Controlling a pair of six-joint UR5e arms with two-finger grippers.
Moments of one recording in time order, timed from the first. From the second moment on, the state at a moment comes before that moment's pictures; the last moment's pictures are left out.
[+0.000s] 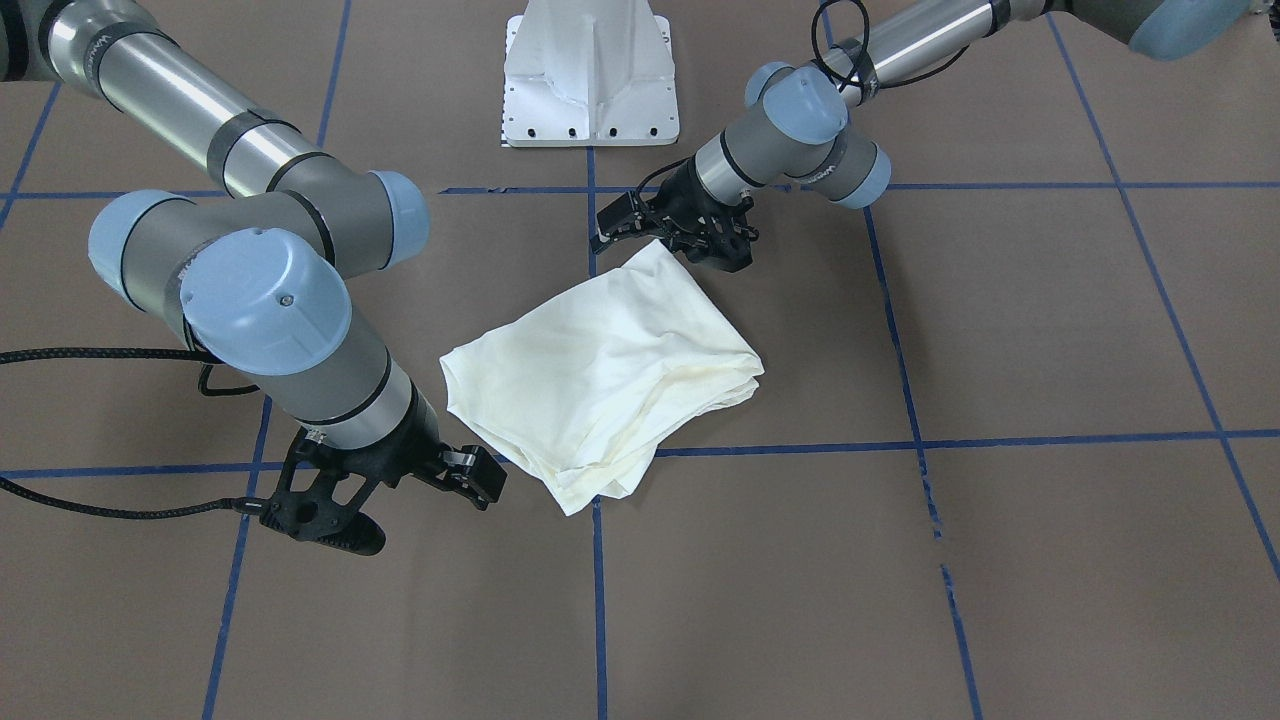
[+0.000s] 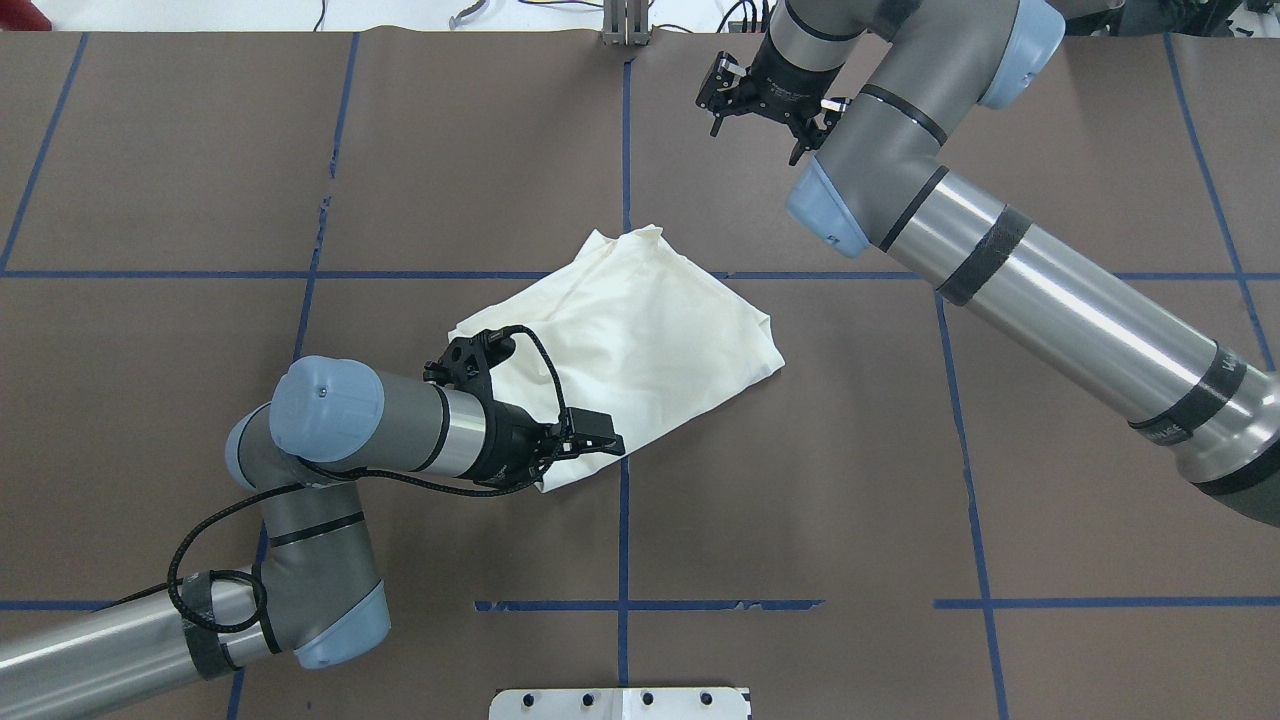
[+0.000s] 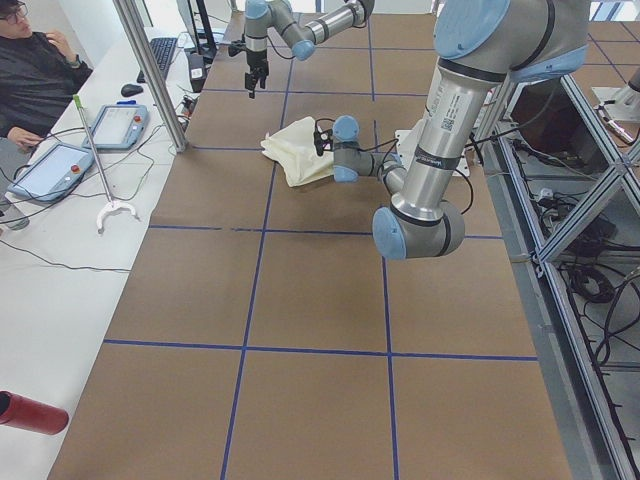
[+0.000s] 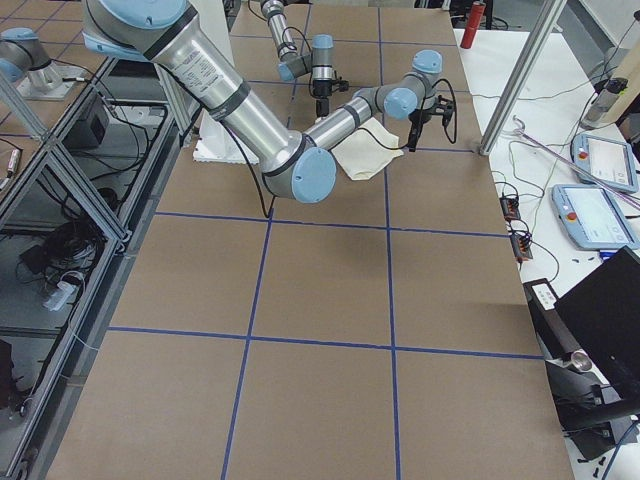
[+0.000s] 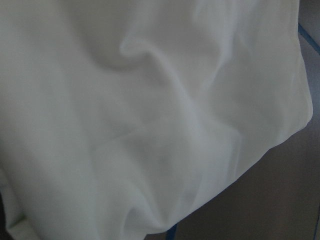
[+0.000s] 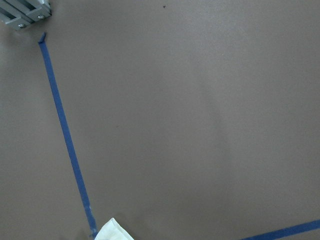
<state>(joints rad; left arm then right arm) -0.41 -2.06 -1.57 -2.53 -1.92 -1.72 0.89 -0.70 1.27 -1.39 2.12 1.27</state>
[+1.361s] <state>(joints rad) -0.90 -1.87 -2.14 -1.56 -1.96 -0.81 1.13 -1.12 1.66 -1.59 2.19 0.62</state>
